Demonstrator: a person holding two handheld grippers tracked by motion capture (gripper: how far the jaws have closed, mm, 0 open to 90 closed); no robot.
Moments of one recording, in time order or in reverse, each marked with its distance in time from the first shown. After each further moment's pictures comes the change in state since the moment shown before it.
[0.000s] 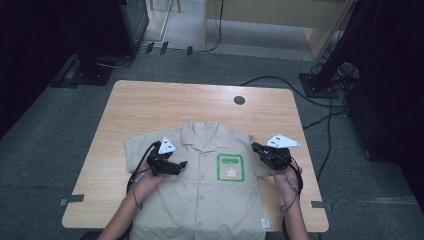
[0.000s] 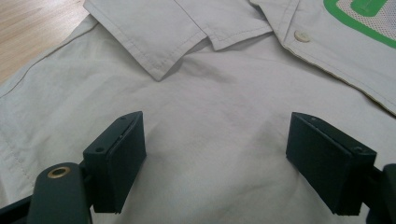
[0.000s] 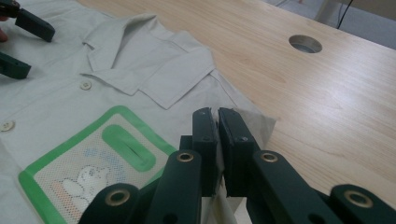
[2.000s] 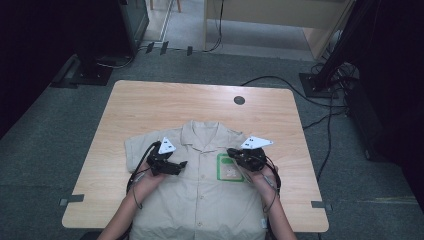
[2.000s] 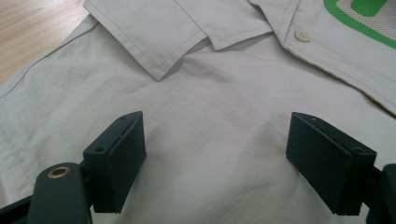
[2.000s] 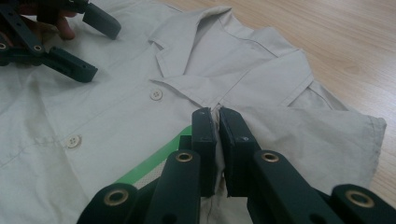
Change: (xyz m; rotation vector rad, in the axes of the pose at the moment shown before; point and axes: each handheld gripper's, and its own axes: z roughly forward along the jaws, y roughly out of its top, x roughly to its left) left arm 0.000 0.000 0.000 0.000 0.000 -0.001; right arm 0.042 0.008 0.050 0.038 0.185 -0.006
